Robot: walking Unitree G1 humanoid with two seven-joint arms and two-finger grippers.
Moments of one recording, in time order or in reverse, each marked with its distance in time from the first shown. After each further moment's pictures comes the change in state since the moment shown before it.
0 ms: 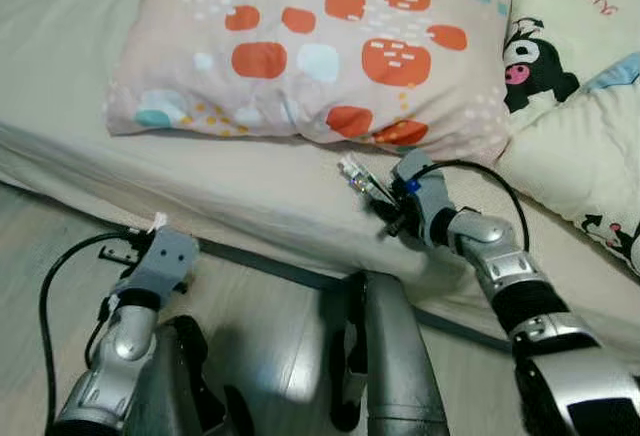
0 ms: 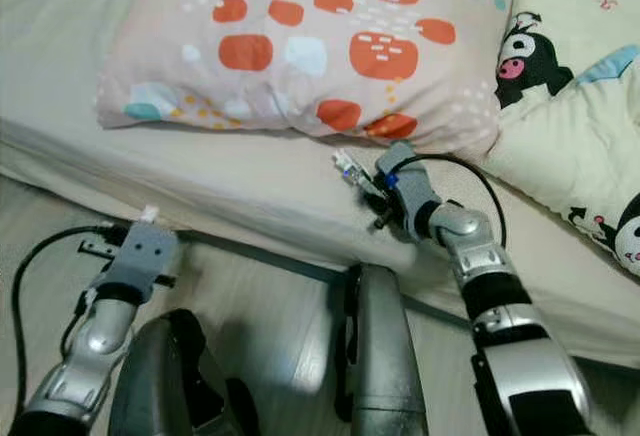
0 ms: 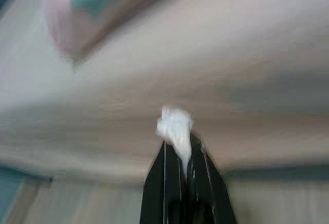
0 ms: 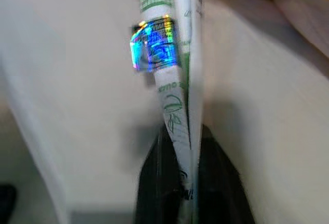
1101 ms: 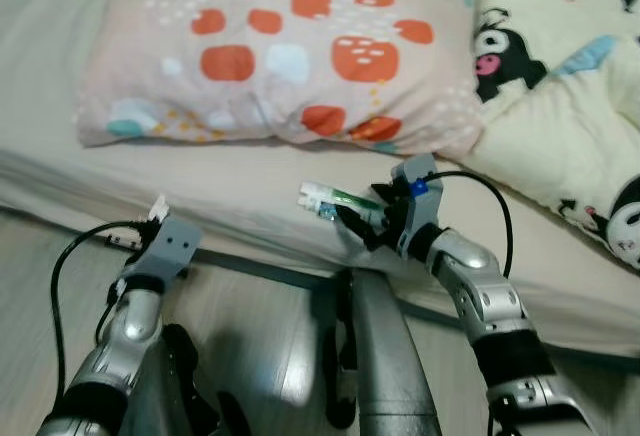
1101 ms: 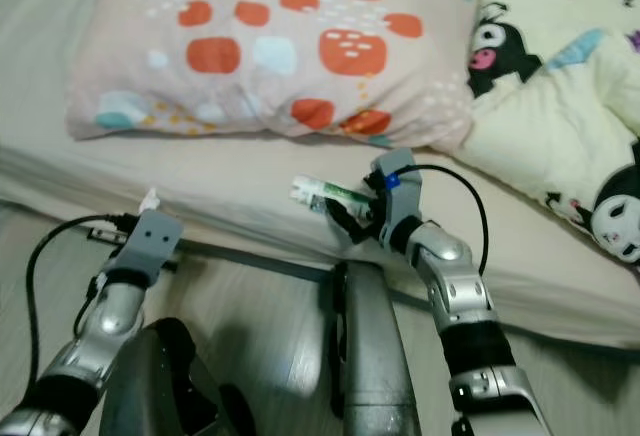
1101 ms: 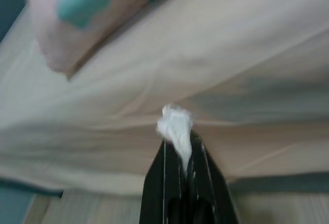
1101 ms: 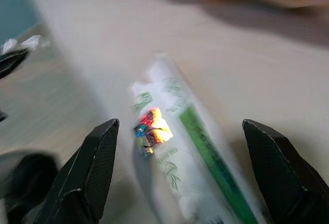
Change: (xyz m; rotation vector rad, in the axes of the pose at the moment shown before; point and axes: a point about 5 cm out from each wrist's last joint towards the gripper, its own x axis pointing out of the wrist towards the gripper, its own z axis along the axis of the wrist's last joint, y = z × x) left arm 0.005 0.002 -0.014 0.045 -0.033 0.035; right arm -0.009 0.034 0.015 0.238 -0.151 0.149
